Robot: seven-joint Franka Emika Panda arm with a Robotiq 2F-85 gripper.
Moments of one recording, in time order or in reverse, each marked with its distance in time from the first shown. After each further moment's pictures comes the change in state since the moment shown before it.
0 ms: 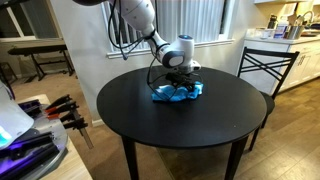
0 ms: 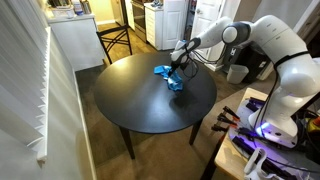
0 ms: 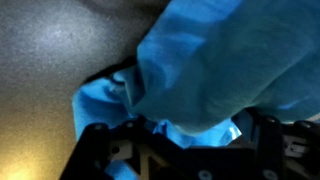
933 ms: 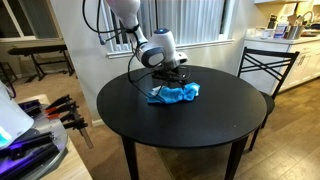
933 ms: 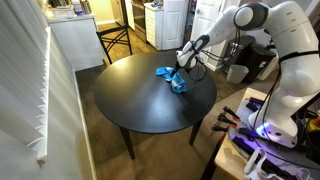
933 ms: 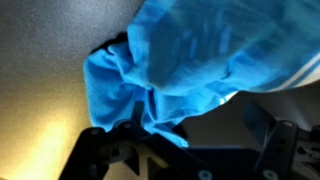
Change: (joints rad) arm -0.039 -0.254 0.049 -0.496 -0.019 0.480 0.048
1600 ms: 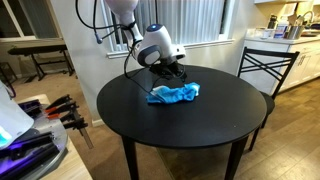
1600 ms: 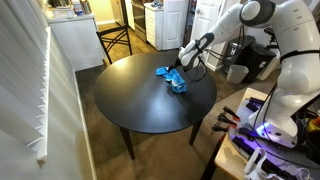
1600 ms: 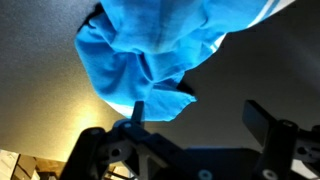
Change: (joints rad) arm -0.107 -0.026 0.115 -0.075 -0.069 0.184 0.253
